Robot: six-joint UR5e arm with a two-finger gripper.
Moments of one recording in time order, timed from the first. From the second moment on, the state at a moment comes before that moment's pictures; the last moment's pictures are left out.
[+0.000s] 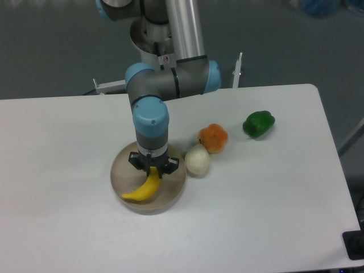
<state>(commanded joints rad) 2.05 -1.94 -1.82 -0.85 1.58 0.40</state>
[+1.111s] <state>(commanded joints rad) 2.37 -1.90 -1.59 -0.86 1.64 1.05</state>
